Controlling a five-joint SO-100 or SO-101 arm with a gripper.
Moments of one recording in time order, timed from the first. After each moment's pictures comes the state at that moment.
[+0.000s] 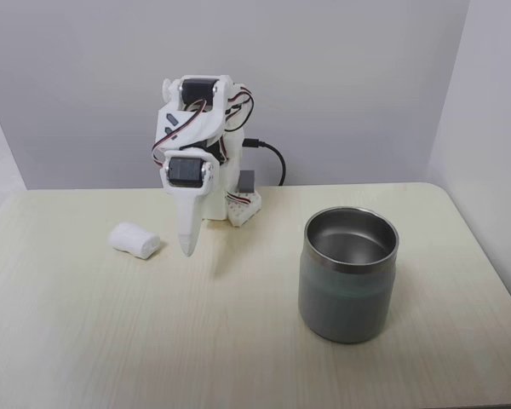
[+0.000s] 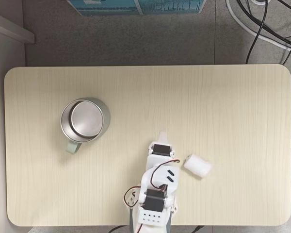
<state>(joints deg) 2.8 -4.9 13.4 67.0 1.1</state>
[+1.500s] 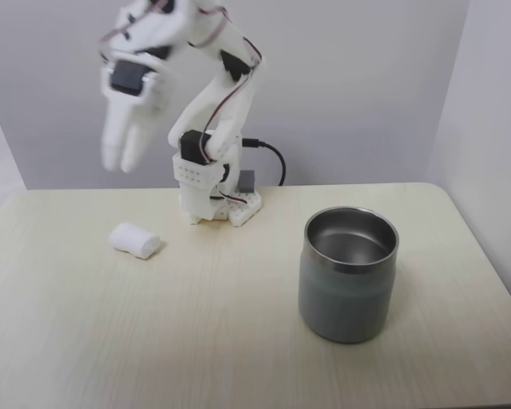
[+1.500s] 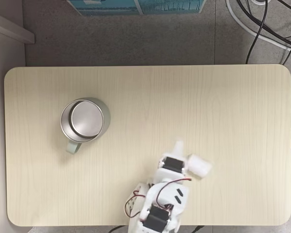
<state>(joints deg) 29.4 36.3 69.3 91.2 -12.7</state>
